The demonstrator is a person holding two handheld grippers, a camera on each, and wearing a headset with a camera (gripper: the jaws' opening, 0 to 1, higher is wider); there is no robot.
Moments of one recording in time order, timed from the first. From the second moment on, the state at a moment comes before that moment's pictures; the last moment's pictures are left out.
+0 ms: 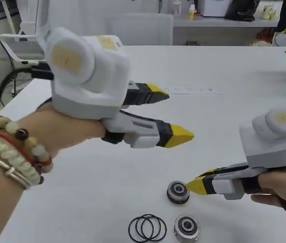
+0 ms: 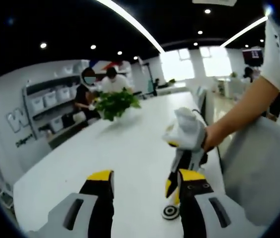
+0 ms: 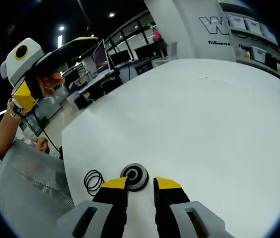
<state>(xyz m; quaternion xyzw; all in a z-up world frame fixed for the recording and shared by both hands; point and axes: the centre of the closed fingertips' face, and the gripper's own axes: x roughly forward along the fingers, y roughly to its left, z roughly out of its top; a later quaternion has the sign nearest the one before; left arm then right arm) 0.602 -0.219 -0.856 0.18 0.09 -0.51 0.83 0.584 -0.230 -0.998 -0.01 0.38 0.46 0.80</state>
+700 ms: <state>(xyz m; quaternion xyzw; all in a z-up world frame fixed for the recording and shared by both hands) 0.588 -0.224 -0.976 0.17 0.20 -0.52 0.81 0.575 -0.225 -1.016 -0.09 0.36 0.50 0.78</state>
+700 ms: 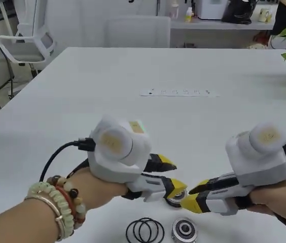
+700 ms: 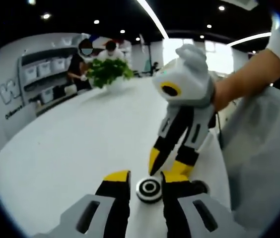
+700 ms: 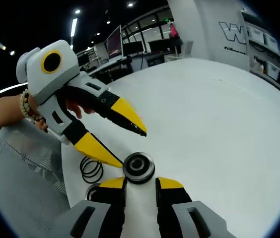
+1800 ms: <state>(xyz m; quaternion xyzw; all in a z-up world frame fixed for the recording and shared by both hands) 0.584 -0.221 -1.000 0.13 0.25 -0.51 0.81 0.579 -0.231 -1.024 -0.17 0.35 0.49 0.78</state>
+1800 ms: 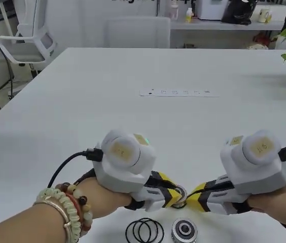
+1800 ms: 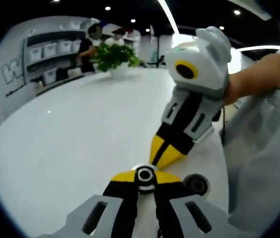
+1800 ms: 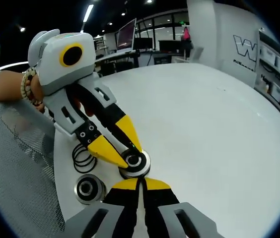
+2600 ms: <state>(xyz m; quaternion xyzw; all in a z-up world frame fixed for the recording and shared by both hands) 0.583 -0.221 -1.001 0.17 0.24 -0.50 0.81 0.584 -0.229 -1.006 -0.02 0.39 0.46 0.80</state>
